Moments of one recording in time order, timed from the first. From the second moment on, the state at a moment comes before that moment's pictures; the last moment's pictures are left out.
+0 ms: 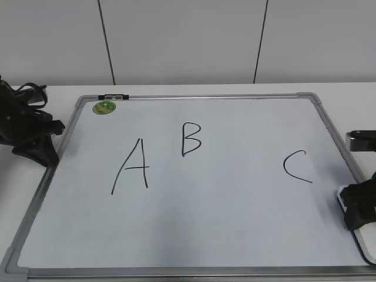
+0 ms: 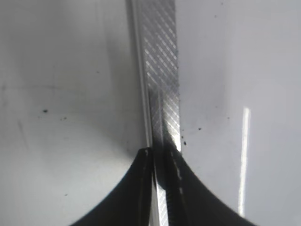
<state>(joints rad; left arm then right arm) 0.02 2.15 -1.45 -0.36 0.91 0.28 0.00 1.68 -0.80 0.04 0.69 -0.08</state>
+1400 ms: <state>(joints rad) 0.02 2.15 -1.45 -0.36 0.93 0.28 0.29 2.17 -1.94 0.05 1.22 -0.13</state>
